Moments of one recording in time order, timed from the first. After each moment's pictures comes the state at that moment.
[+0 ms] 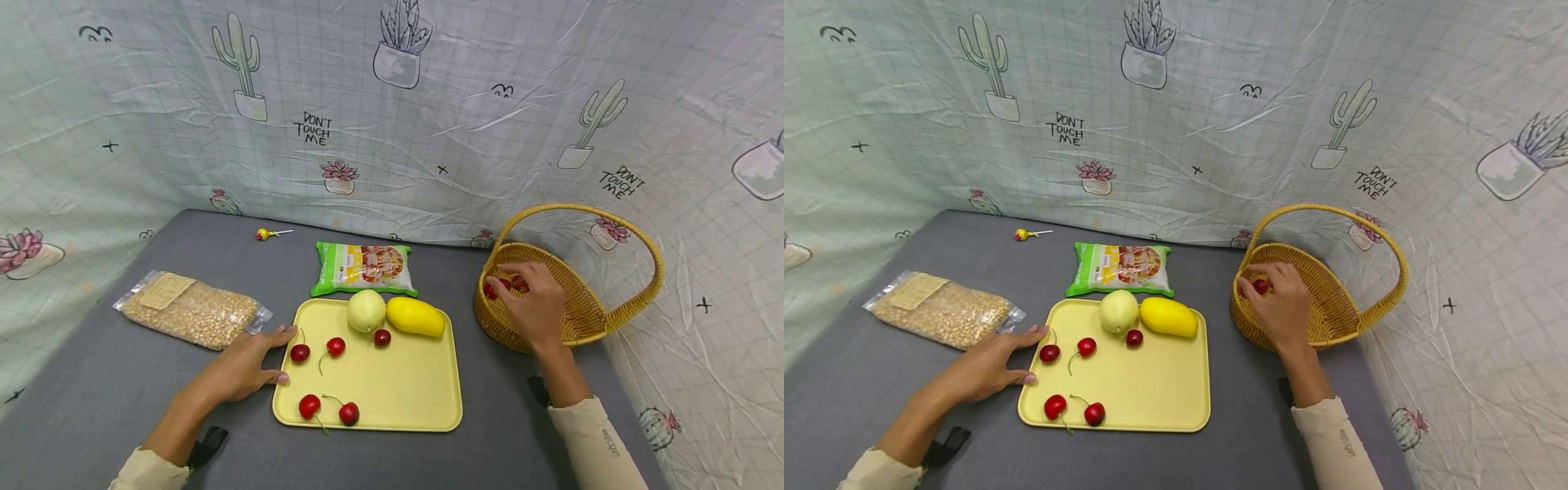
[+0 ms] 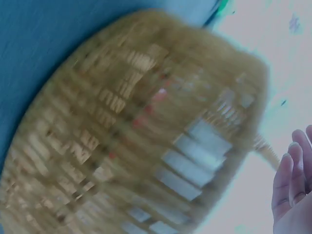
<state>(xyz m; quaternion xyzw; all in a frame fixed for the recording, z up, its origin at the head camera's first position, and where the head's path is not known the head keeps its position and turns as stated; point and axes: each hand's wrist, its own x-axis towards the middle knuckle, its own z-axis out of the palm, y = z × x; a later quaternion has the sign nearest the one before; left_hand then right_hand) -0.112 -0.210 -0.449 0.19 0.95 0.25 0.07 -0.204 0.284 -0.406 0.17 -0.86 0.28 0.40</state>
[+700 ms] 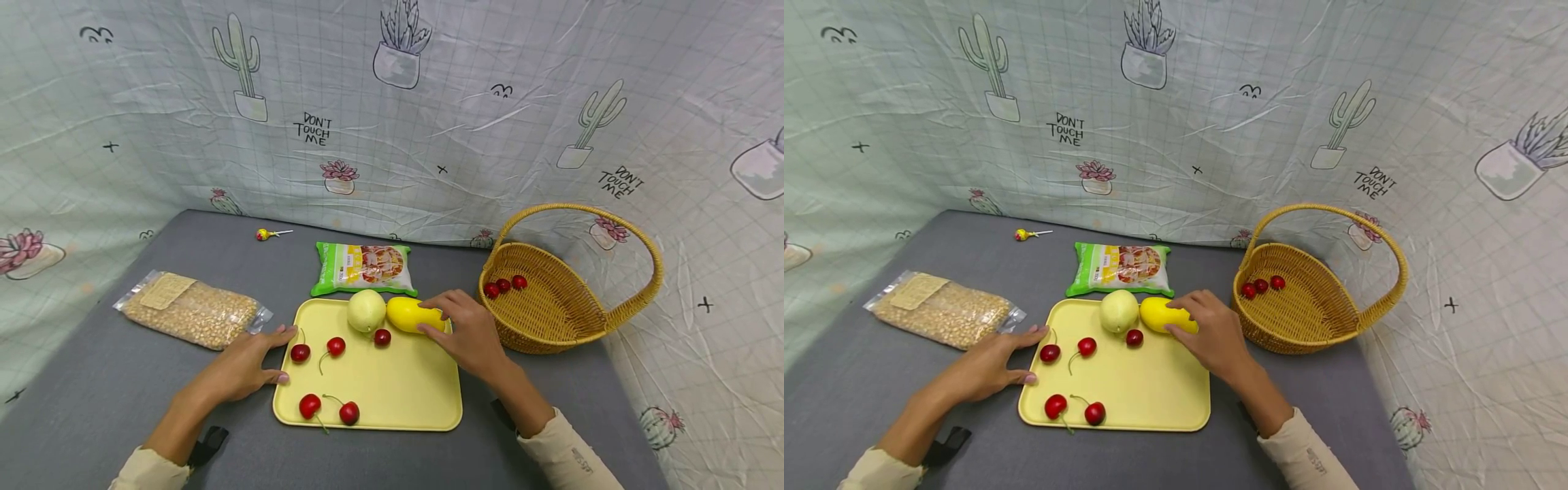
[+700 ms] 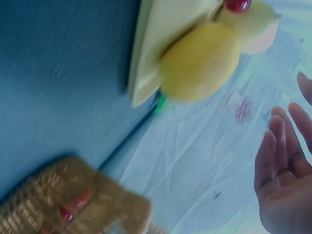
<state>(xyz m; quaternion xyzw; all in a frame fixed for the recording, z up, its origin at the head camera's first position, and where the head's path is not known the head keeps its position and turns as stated) -0.112 -0.210 -0.449 0.19 0.95 0.25 0.07 -0.155 0.193 -0.412 0.31 -0.89 0.24 0.23</state>
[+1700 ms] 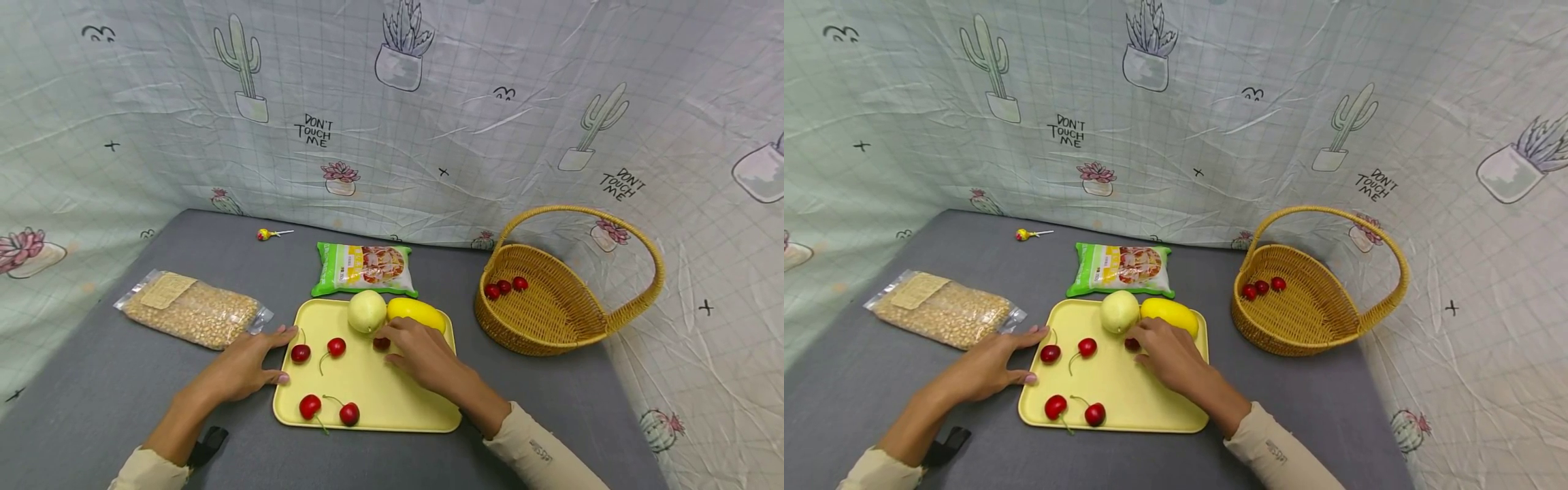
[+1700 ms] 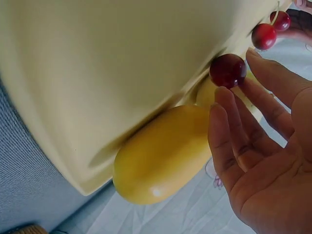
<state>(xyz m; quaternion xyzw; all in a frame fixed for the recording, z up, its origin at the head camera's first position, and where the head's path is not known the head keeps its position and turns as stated) -0.112 -0.211 -0.450 0.19 0.95 0.24 0.07 -0.144 0.132 -0.432 0.35 -0.93 0.15 0.02</state>
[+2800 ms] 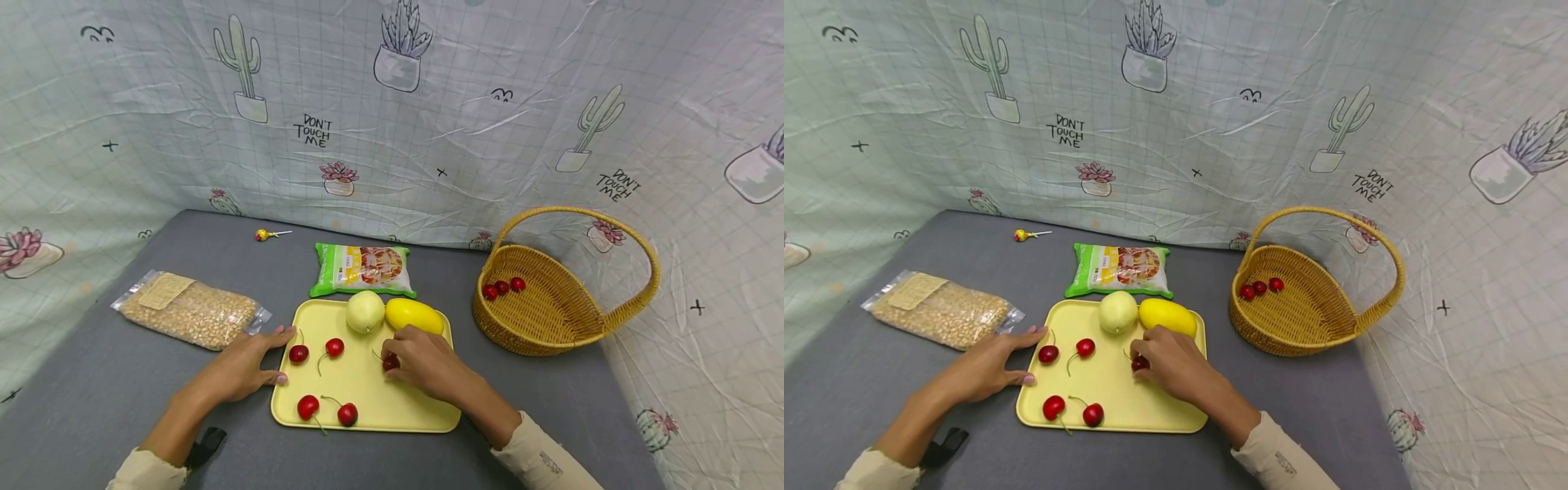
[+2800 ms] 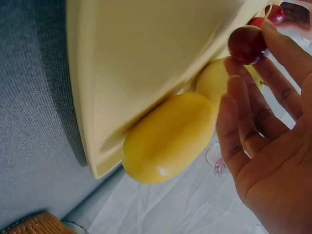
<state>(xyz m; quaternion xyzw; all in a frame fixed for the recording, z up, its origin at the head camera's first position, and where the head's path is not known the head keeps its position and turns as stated) -0.112 -0.211 -0.453 0.20 0.95 0.25 0.06 -0.133 0.146 -0.429 0.38 -0.92 0.12 0.01</state>
